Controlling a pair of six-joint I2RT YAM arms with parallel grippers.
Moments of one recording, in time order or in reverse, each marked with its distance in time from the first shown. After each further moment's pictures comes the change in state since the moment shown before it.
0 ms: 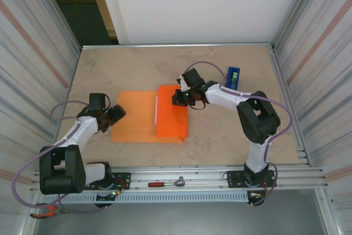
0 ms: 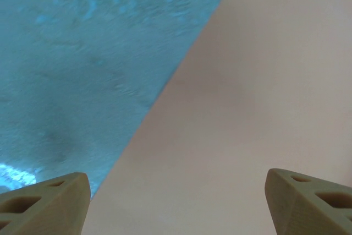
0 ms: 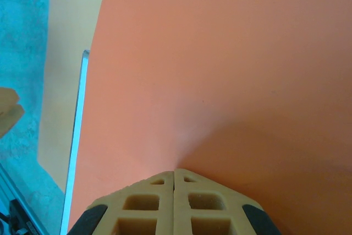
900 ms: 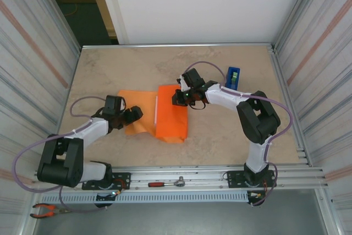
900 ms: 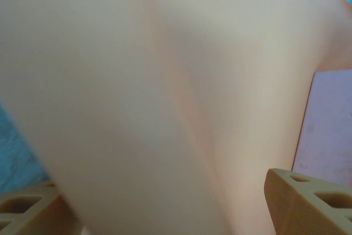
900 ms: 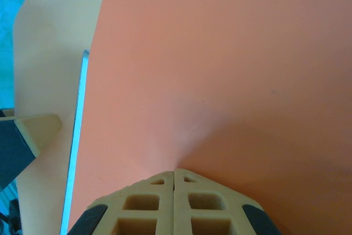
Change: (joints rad) left arm -0.225 0.088 -0.059 0.280 0.097 0.021; right arm 0.000 0.000 0.000 0.000 0.000 0.000
